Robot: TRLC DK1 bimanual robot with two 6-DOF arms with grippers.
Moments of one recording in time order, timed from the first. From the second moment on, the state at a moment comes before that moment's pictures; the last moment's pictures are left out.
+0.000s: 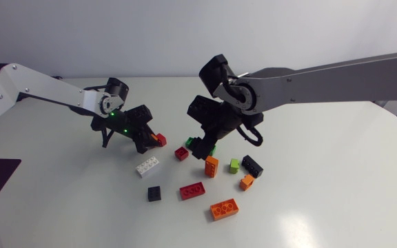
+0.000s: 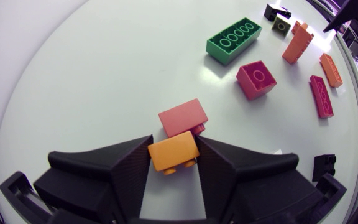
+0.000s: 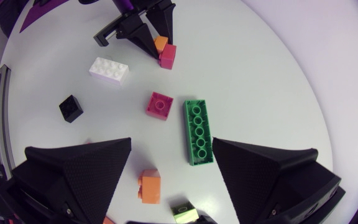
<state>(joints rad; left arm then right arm) -0.16 2.12 1.34 -0.33 0.45 0.93 0.62 1.83 1.34 -0.46 -0.09 -0.43</state>
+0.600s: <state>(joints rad) -0.26 1.83 1.25 -0.49 0.65 0.67 0.68 1.82 1.31 -0.29 -0.08 -0.40</state>
